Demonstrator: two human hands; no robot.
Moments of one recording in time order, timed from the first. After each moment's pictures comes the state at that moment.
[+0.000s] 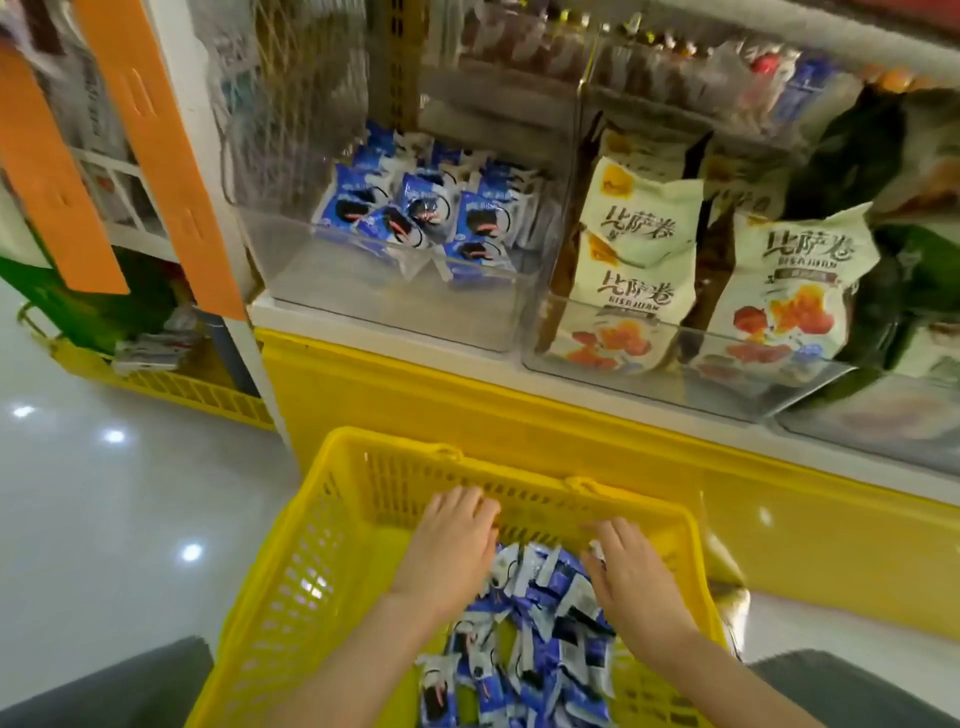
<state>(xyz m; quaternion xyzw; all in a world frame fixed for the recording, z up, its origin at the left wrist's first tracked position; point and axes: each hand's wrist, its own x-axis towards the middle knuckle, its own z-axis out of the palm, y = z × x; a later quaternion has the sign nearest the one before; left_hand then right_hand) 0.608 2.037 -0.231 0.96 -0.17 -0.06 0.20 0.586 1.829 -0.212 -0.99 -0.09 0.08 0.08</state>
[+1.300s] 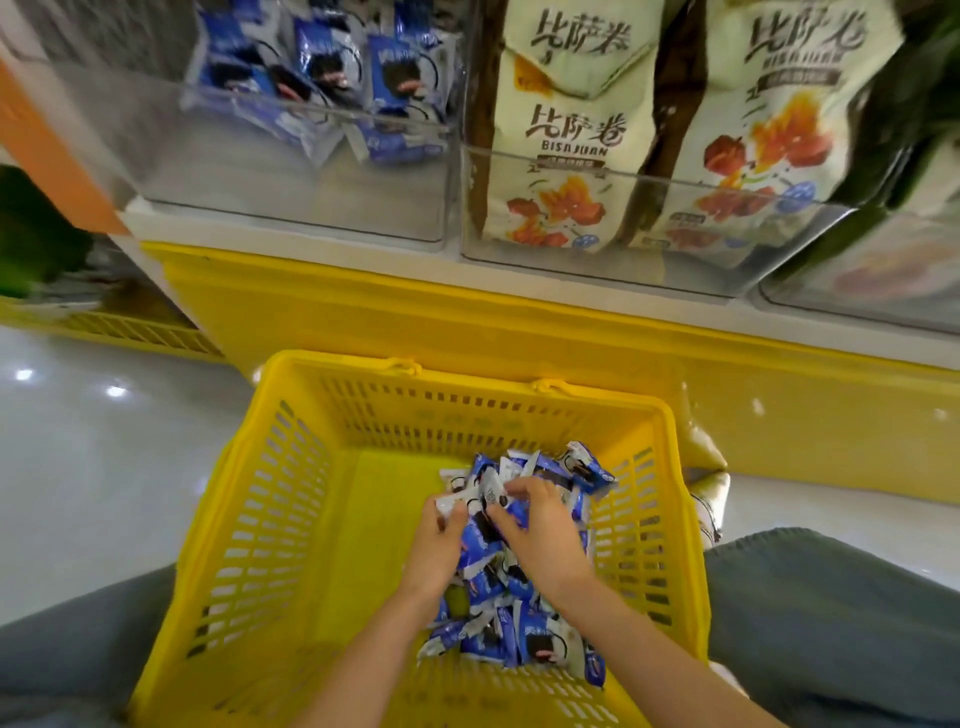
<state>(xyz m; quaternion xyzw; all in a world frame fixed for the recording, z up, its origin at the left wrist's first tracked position) 0.548 1.994 -0.298 0.71 0.25 -0.25 0.61 0.552 1.872 -0.281 -0.92 0.09 0.14 0.35</state>
